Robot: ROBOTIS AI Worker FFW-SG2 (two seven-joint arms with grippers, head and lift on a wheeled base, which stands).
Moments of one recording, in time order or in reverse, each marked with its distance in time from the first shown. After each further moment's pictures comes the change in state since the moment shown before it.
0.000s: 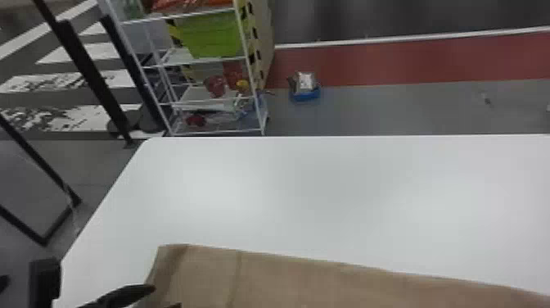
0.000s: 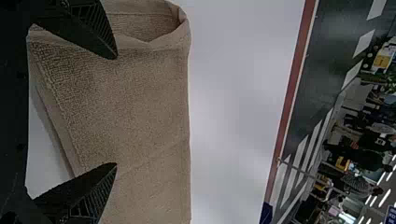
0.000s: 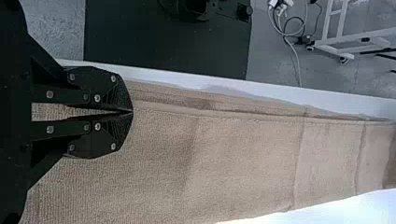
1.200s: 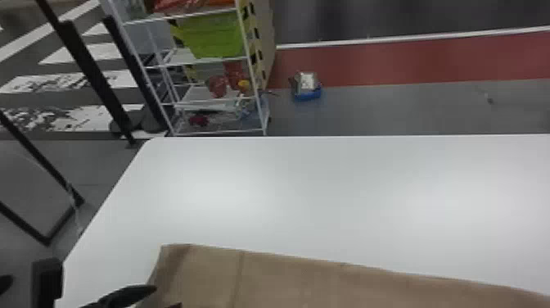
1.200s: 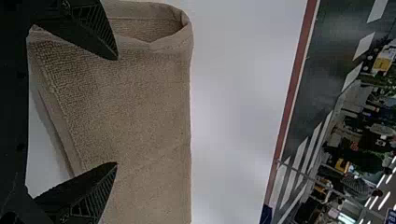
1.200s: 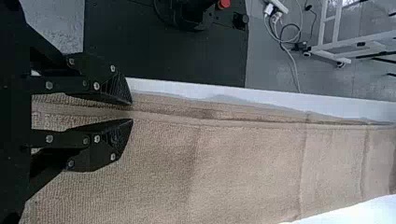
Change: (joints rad) left arm -0.004 0.000 0.008 0.012 0.000 -0.003 0.000; right arm 0.010 -0.031 0.022 -0.001 -0.021 0.046 0.000
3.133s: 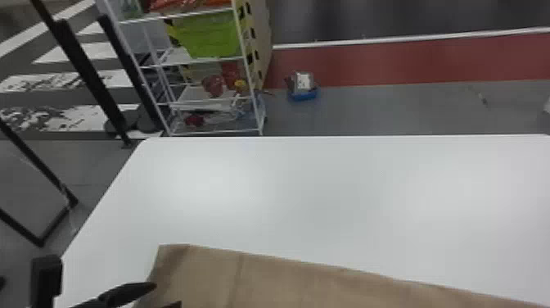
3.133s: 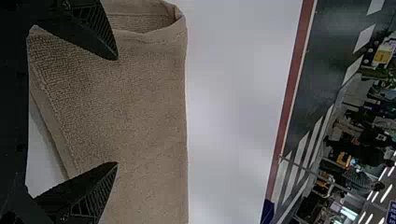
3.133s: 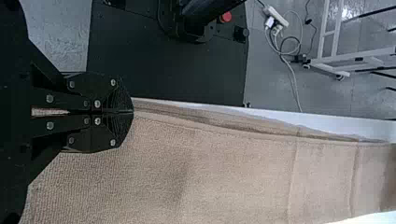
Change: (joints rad) left arm -0.009 0.000 -0.020 -0.010 -0.018 -0.003 -0.008; right arm 0.088 -0.059 -0.044 -0.067 -0.045 -0.001 0.000
